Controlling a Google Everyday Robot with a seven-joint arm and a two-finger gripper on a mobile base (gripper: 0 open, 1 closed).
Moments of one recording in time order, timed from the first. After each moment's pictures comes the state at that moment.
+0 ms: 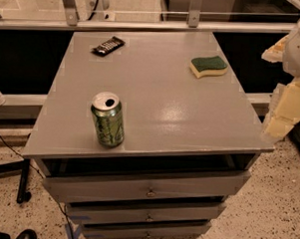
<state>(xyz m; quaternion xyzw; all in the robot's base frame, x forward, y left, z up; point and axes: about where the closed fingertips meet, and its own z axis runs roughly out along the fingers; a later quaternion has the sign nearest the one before) 0.438 -0.216 0.979 -0.60 0.78 -0.04 0.16</state>
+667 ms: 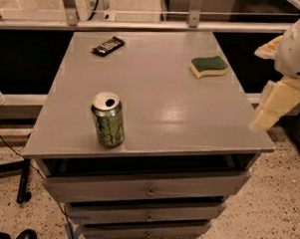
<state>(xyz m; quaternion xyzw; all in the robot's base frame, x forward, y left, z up) 0.473 -0.220 0.964 -0.60 0.77 -0.03 0.21</state>
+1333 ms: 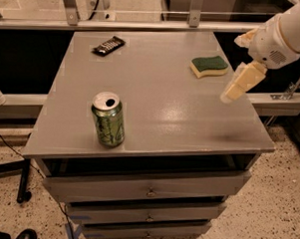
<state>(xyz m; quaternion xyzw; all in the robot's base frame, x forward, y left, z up) 0.582 -0.208 0.938 -0.58 0.75 0.03 0.31</state>
